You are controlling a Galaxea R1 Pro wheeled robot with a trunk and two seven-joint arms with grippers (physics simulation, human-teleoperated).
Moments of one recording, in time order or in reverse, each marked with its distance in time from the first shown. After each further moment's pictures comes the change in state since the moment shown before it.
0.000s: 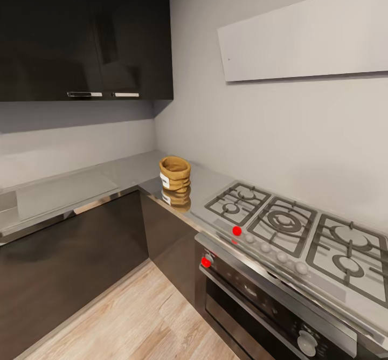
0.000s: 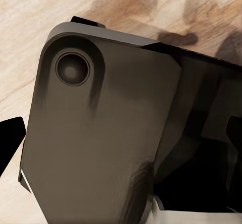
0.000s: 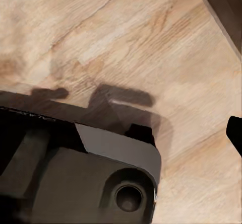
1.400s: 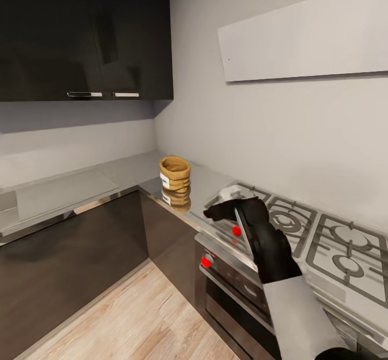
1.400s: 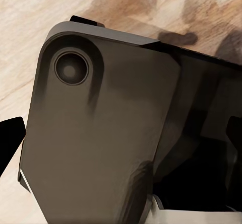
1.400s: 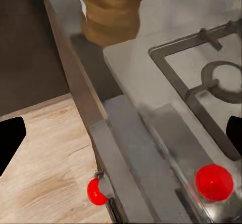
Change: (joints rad) left arm 0.000 -0.002 -0.001 0.001 -0.001 0.000 0.000; right arm -0.532 0.163 0.353 -1.280 -0.111 1.118 0.227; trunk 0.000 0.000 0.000
